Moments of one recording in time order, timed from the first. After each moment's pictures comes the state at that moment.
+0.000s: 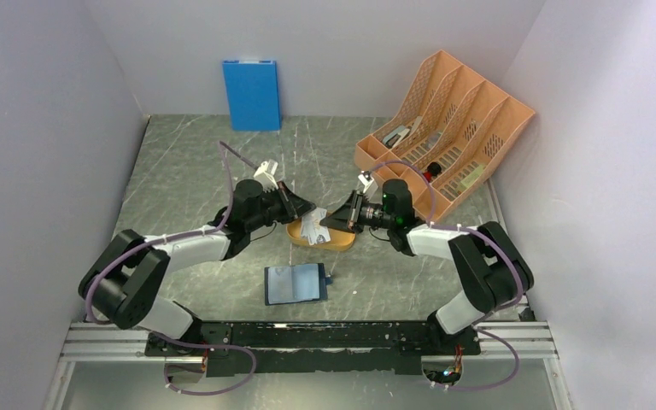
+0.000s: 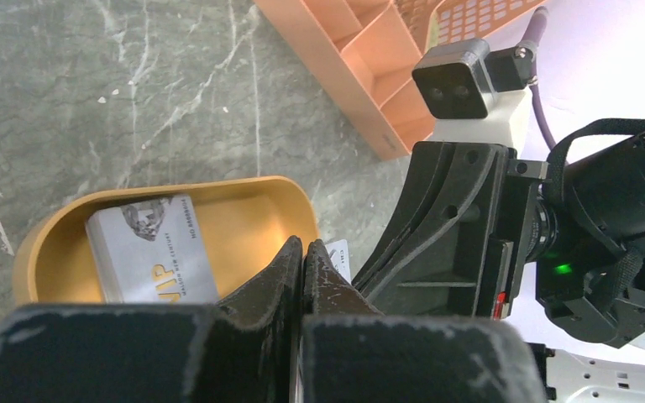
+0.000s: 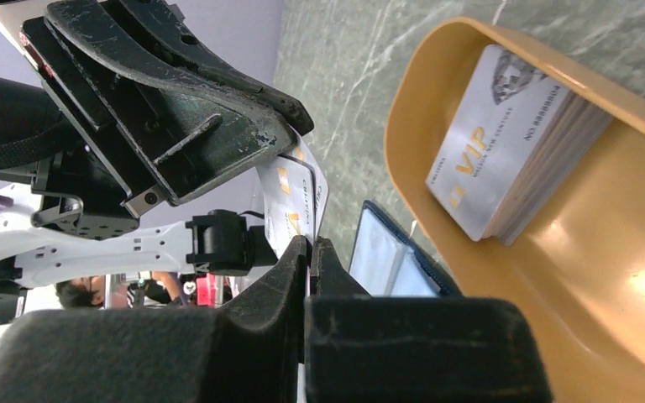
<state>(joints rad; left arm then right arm) -0.60 1.45 0.62 0.58 0.24 -0.87 0.45 1.54 0.58 0.63 -0.76 0.99</state>
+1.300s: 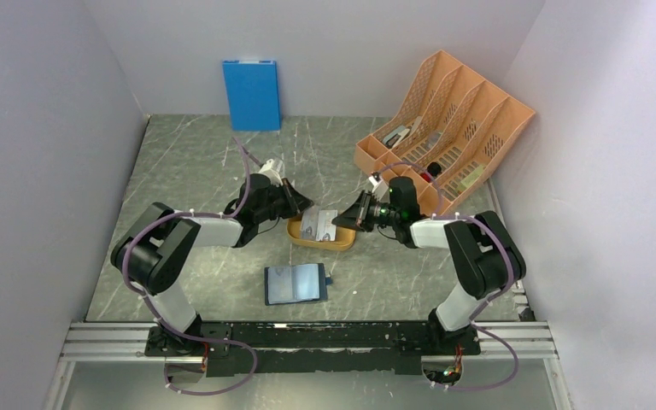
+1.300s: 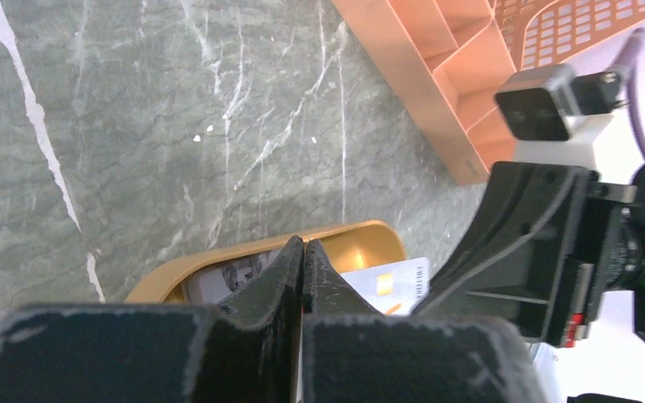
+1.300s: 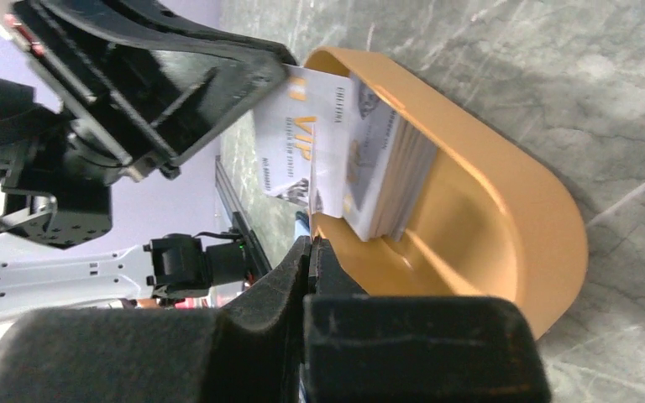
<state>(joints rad) -0.54 1.71 0.71 0.66 0.24 -0.79 0.34 1.67 0.61 0.55 -0.77 0.88</state>
